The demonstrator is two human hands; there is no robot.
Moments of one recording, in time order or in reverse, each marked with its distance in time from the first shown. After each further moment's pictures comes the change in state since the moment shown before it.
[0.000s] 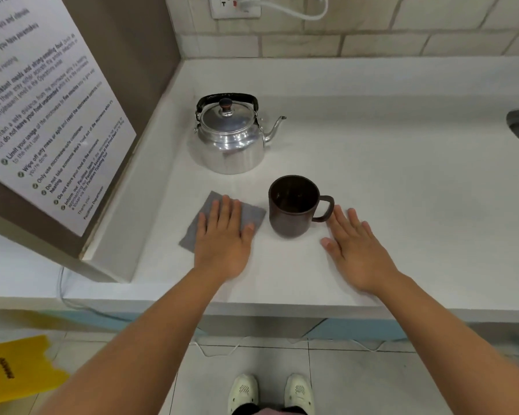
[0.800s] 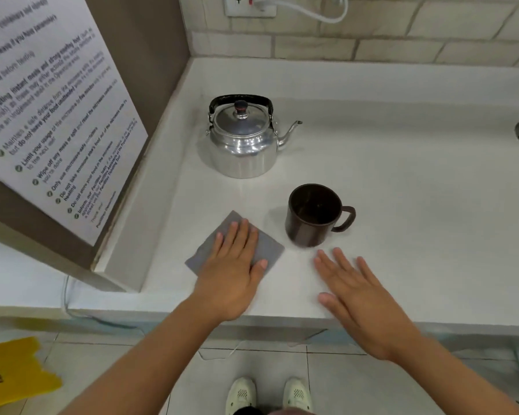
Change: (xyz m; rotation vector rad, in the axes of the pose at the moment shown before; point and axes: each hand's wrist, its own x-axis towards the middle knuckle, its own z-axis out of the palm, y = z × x) left_hand -0.037 -0.021 -0.011 -0.163 -0.022 0.286; right_hand -0.053 -0.040 0.011 -0.095 -0.047 -0.230
